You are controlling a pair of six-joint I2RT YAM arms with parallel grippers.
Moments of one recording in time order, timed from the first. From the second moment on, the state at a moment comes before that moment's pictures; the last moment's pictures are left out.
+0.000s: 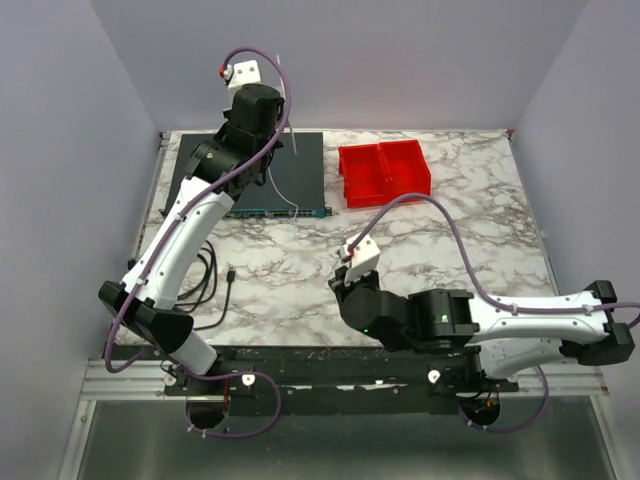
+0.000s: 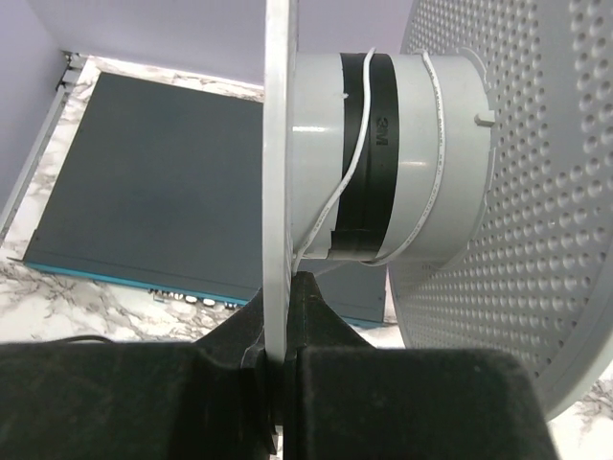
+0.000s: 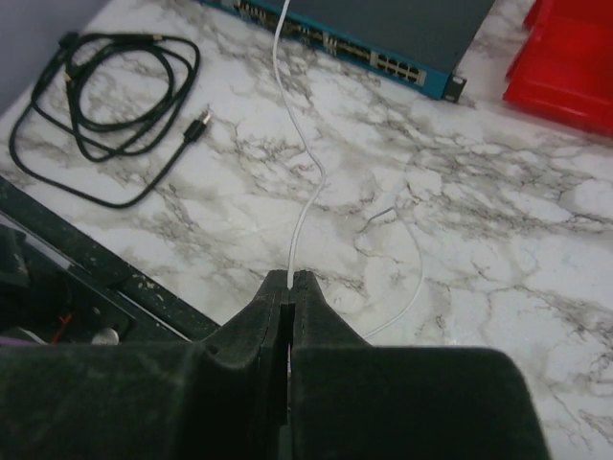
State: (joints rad) left arm -0.52 1.56 1.90 -0.78 -0.58 -0.42; right arm 1.53 1.25 1.18 -0.54 0.88 0.57
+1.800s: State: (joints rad) left arm -0.80 1.27 1.19 -0.44 -0.45 -0.20; right arm 0.47 1.86 2.40 -0.58 0.25 0.17
